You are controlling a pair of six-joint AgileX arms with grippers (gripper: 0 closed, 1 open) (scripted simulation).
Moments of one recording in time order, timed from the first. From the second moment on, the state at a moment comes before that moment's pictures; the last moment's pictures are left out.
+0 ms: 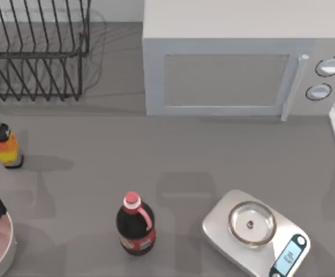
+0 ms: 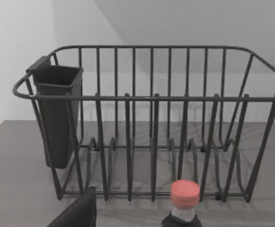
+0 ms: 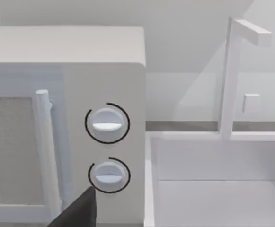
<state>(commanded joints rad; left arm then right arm) 0.00 0.00 0.00 0.00 0.00 0.00 0.00 0.00 0.00 0.00 0.00 0.00</state>
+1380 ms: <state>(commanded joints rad) 0.07 1.07 0.69 -0.88 0.00 0.08 0.00 0.00 0.00 0.00 0.00 0.00</state>
